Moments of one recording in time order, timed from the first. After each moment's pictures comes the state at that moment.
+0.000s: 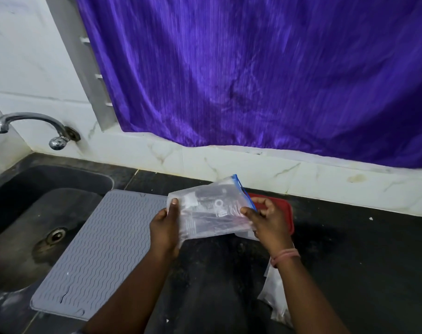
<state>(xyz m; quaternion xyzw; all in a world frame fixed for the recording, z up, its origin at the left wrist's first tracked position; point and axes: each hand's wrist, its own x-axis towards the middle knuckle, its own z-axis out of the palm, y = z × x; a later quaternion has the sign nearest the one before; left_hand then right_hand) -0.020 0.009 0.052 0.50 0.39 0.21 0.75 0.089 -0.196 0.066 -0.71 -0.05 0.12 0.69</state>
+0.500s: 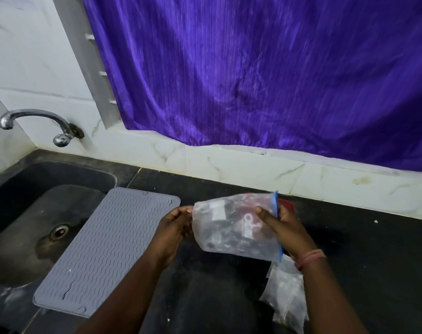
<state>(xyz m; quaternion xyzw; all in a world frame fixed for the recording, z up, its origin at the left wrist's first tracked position) -0.030 0.017 0.051 0.59 0.26 0.11 0.76 0.098 -0.230 0.077 -0.74 -0.13 0.20 0.63</state>
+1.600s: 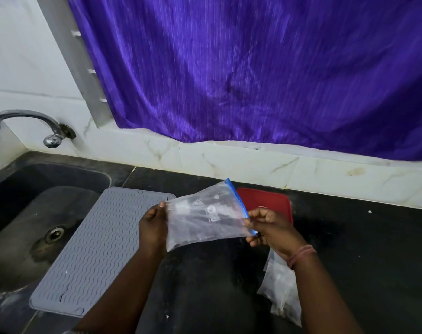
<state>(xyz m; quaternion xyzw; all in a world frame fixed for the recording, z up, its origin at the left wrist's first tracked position) -0.026 0.029 0.035 0.56 0.38 0.24 0.70 0.091 -0.226 0.062 -0.68 -0.05 0.34 0.64</state>
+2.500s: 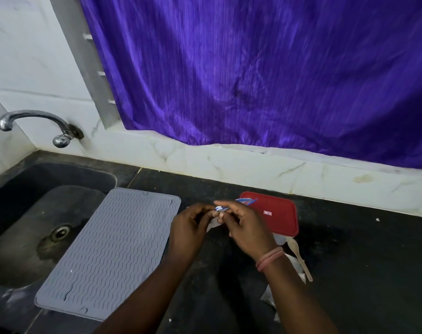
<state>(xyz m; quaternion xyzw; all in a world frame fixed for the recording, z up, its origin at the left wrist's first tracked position) -0.018 -0.017 0.058 0.83 0.13 0.28 0.46 0.062 -0.162 0.082 -0.79 -0.30 0.12 0.52</state>
